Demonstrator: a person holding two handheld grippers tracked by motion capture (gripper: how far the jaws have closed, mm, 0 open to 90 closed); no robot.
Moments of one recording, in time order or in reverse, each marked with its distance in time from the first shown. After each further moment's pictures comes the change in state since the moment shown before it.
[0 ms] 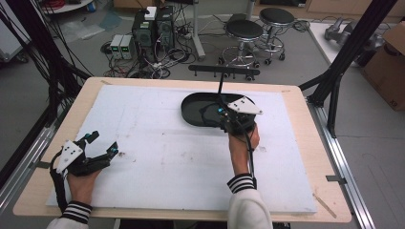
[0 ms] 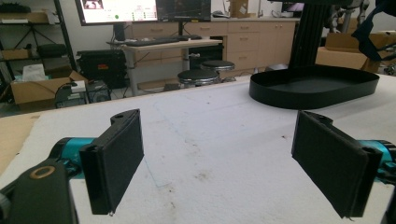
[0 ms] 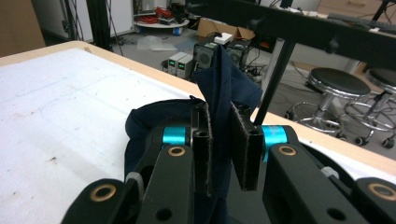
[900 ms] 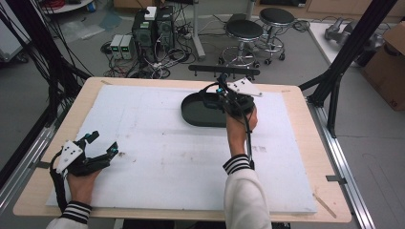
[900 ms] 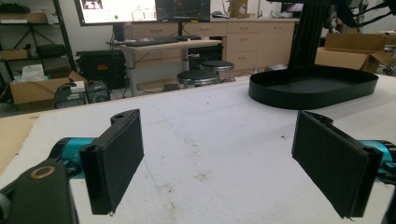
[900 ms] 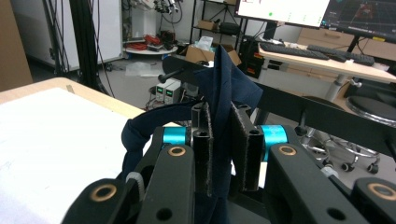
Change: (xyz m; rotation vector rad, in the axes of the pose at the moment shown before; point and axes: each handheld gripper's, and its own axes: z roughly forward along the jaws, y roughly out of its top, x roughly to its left) left arm 0.000 0.000 0.000 -0.002 -0.003 0.000; right arm -0.014 0.039 0.023 -0.104 -0.044 0.006
